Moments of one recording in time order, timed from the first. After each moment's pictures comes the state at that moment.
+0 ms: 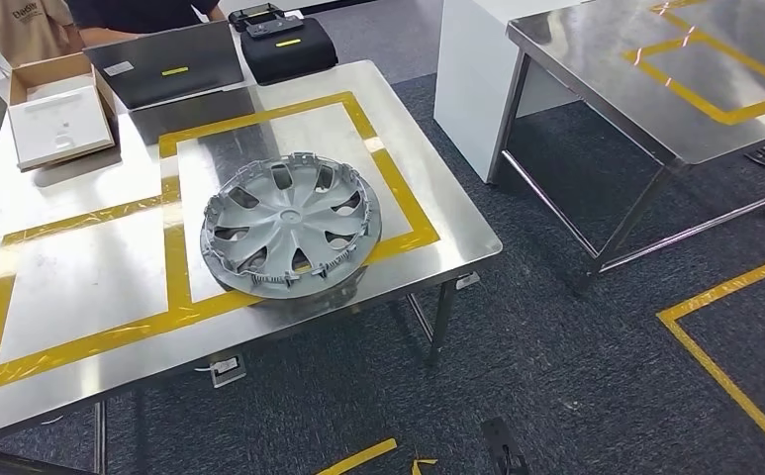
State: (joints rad) left arm -0.79 0.38 -0.27 -0.84 -0.36 0.40 -0.37; right arm -0.06 0.12 -0.90 -0.17 0.90 0.07 0.06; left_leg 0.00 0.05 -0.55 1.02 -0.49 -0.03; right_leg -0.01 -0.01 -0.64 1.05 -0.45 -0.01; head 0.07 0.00
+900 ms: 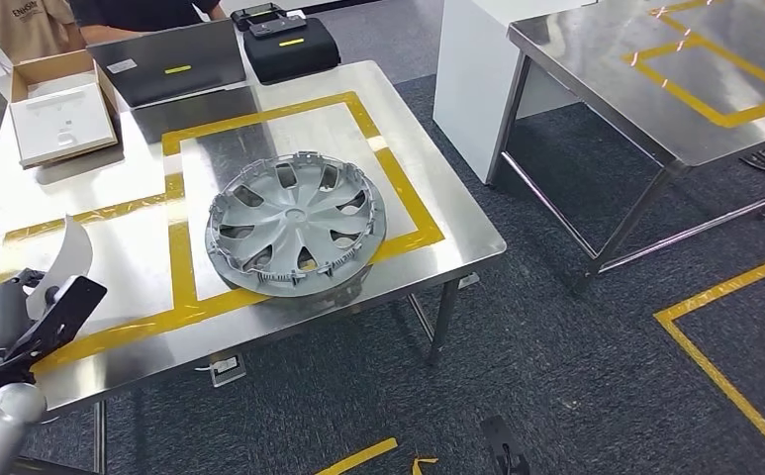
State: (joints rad) left arm -0.87 0.15 -0.49 -0.26 -0.64 0.56 -0.22; right arm -0.06 0.12 -0.91 -0.17 0.93 0.07 0.02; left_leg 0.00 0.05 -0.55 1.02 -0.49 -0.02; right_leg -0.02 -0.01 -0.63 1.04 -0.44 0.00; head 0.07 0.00
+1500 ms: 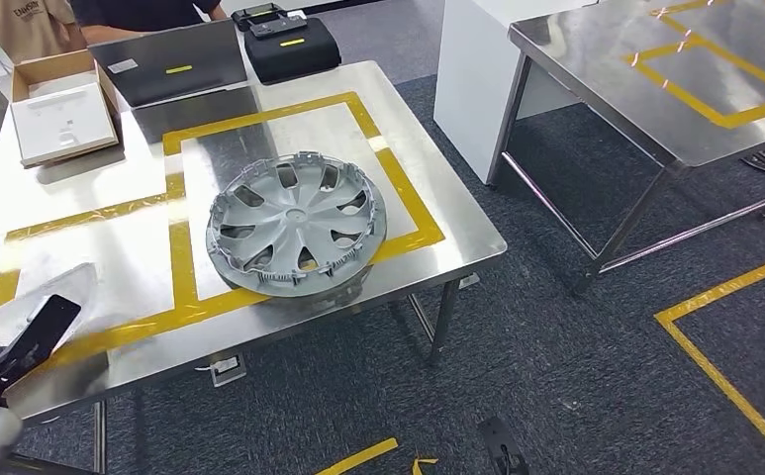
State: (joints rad) left arm -0.84 0.22 -0.49 -0.23 -0.66 0.57 -0.12; right arm -0.06 0.11 -0.89 -0.17 0.96 0.07 0.03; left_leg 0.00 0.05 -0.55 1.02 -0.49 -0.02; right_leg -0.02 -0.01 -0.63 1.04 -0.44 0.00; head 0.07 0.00
